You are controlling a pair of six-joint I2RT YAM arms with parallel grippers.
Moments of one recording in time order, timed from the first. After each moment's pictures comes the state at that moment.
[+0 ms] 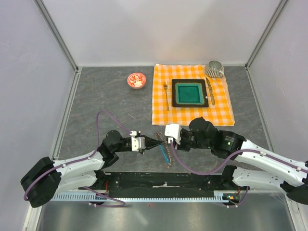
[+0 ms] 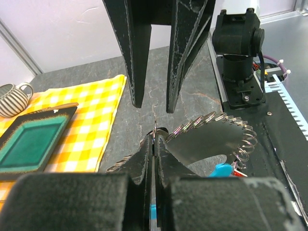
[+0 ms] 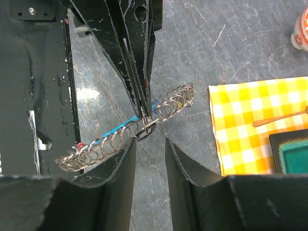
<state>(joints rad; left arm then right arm) -0.86 1.00 0.25 0.87 0.66 0.22 1.07 0.93 0.90 -0.50 -0.17 -0.36</state>
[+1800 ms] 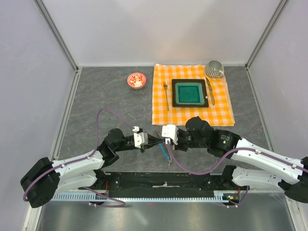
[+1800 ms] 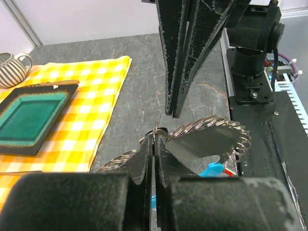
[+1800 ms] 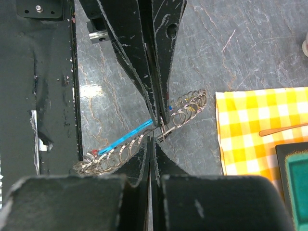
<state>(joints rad) -0.86 0.99 0.28 0.76 0.59 0.18 1.06 0.98 0.89 -0.47 -0.21 -0.39</state>
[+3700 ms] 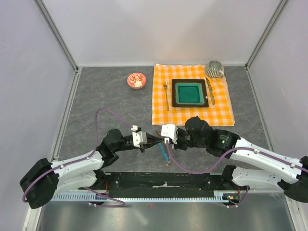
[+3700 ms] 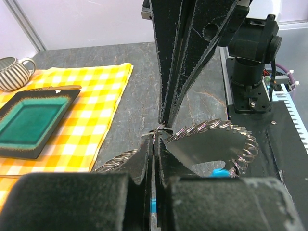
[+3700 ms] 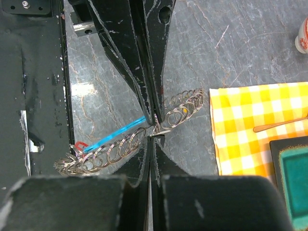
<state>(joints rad) -0.86 0.98 0.28 0.78 0.57 0.14 1.06 0.99 0.89 -0.46 -0.18 -0.40</state>
